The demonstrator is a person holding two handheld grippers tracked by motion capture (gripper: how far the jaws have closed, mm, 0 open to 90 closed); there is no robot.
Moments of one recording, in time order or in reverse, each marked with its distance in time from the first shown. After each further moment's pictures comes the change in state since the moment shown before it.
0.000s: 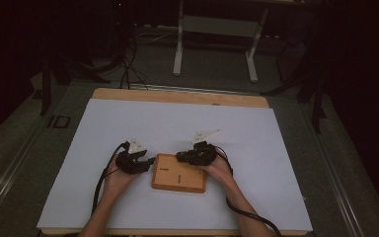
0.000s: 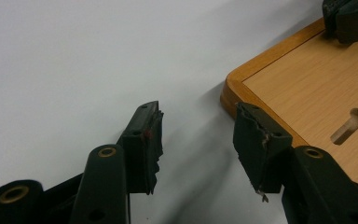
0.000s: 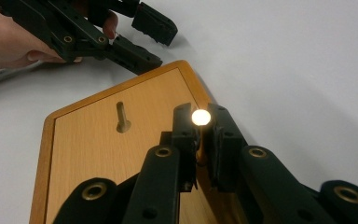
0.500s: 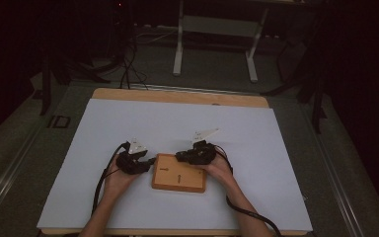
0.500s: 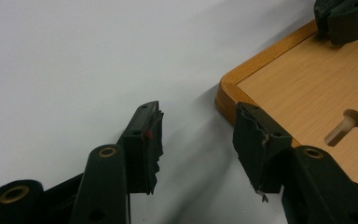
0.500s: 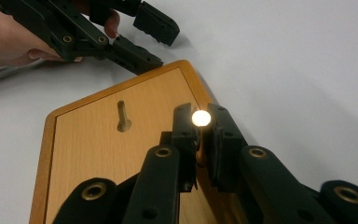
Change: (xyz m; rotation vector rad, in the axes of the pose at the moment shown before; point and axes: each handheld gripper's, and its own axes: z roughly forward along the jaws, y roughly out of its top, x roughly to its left) left arm -0.001 0.000 0.000 -0.005 -0.003 -0.004; right arm -0.002 0.003 0.001 0.013 0.017 -0.013
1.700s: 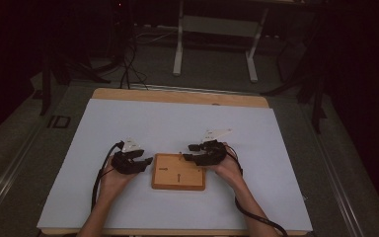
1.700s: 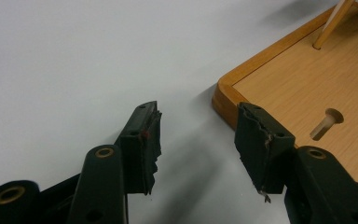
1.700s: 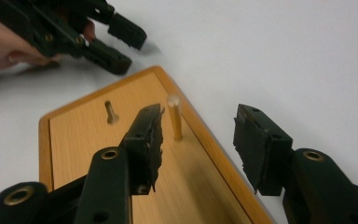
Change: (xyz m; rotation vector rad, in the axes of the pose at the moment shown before) left arm 0.008 -0.003 -0.013 -0.006 -0.029 -0.046; right arm 0.006 -0.002 -0.036 -0.046 -0.123 -0.003
